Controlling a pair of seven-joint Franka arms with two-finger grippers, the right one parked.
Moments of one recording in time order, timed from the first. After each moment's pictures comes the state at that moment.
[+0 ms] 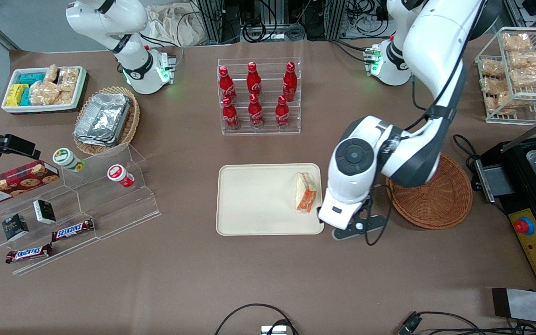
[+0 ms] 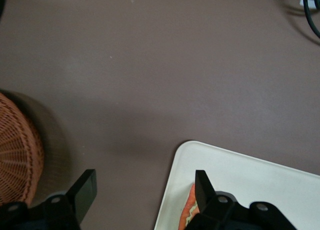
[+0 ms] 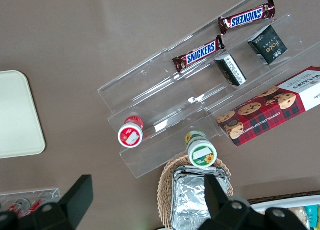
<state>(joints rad) -0.26 0.63 -0.31 -1.29 0.35 1.92 -0.91</state>
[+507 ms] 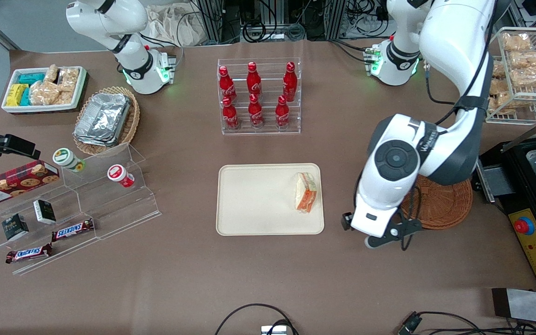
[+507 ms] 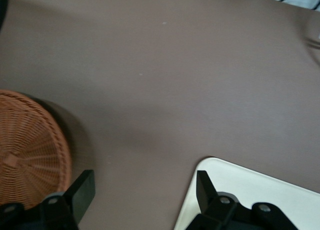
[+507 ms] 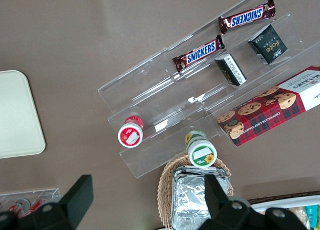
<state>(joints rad) -0.26 0.58 -0.18 -1.29 0.24 1.89 -0.80</state>
